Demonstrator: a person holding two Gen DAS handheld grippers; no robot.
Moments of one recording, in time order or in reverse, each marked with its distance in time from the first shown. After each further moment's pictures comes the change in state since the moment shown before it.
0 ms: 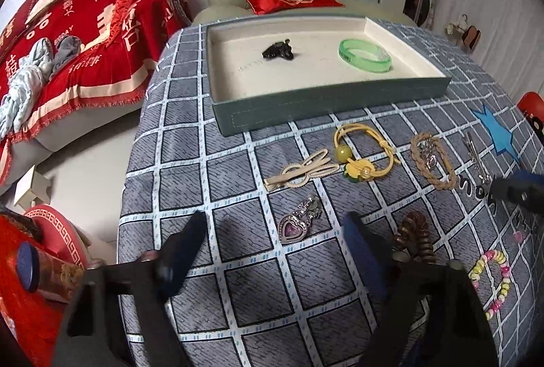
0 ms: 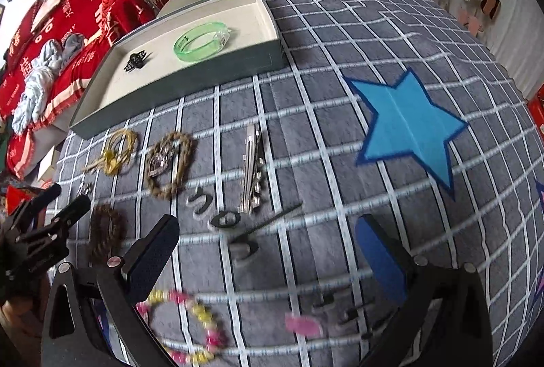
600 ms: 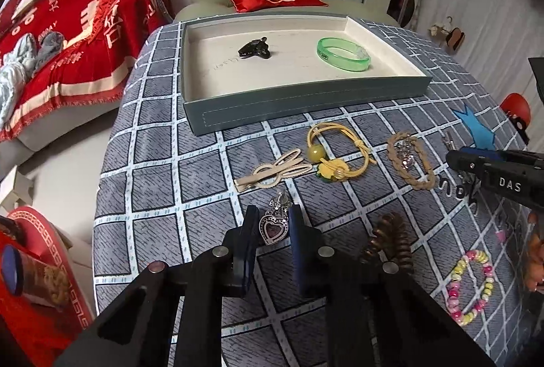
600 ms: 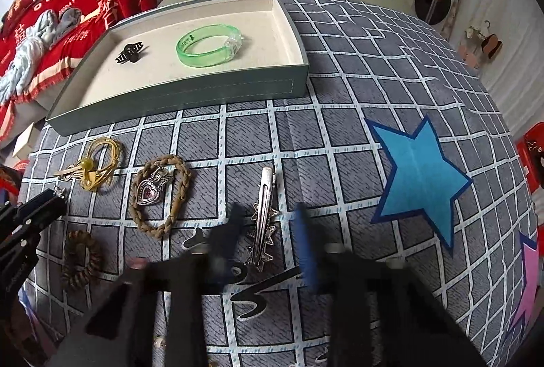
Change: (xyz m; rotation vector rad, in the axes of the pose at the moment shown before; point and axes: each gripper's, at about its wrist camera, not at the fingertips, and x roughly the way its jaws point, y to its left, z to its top) left arm -0.002 -0.006 0.000 -0.007 -0.001 -0.105; right arm 0.015 0.029 0.019 -0.130 -0.028 -0.112
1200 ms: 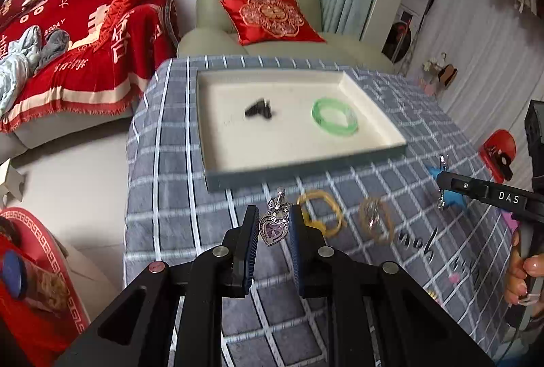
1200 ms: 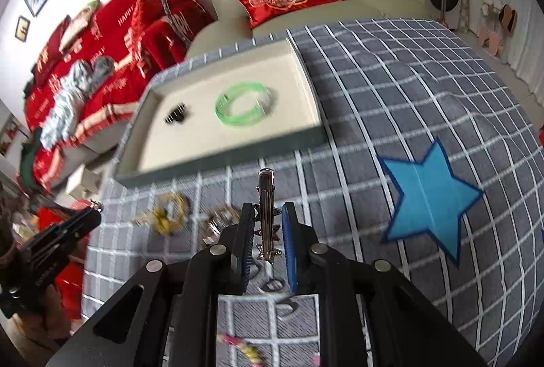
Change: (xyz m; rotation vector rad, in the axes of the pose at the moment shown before) left arm -0.053 0.019 0.046 -0.075 -0.106 -0.059; right arm -0.050 -0.028 0.029 0.131 -0.086 0.259
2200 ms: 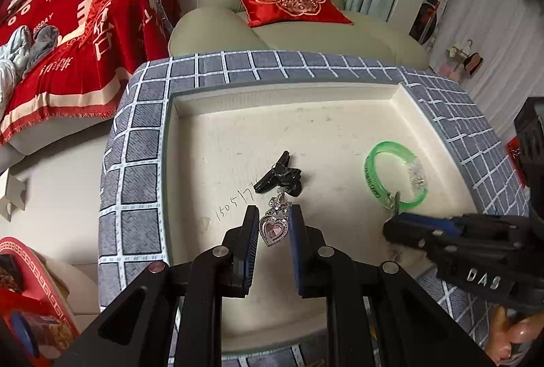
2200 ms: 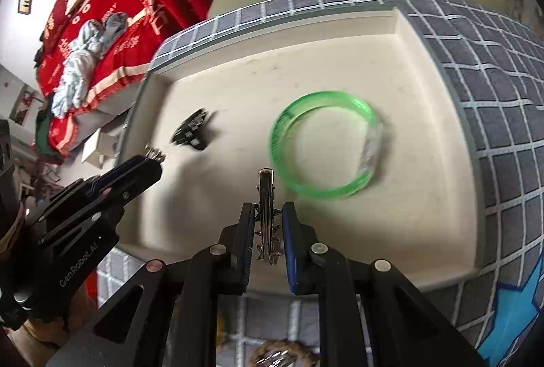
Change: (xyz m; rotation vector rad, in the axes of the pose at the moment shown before) left arm 0.130 0.011 0.089 -0.005 0.129 0.077; right arm 0.153 0.055 0.090 -0.071 0.250 0.092
